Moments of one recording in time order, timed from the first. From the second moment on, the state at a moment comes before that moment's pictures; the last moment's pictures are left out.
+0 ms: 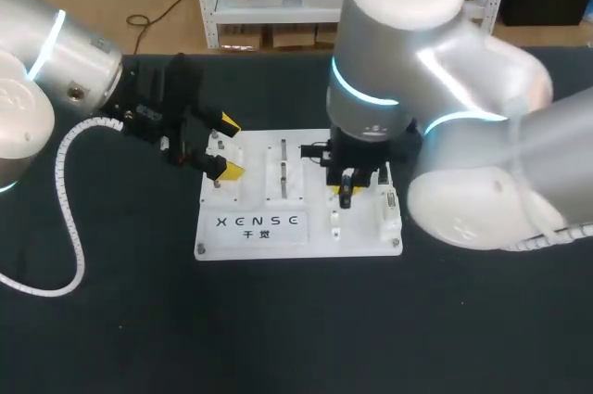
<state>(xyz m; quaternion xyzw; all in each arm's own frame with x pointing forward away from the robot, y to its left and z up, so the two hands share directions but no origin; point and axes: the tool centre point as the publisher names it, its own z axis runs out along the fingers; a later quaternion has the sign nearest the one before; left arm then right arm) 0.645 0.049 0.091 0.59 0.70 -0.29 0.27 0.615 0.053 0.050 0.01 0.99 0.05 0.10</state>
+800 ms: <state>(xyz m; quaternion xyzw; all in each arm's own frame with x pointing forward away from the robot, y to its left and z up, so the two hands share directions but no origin) 0.645 0.049 0.091 0.59 0.70 -0.29 0.27 0.598 -0.003 0.072 0.03 0.99 0.02 0.13</state>
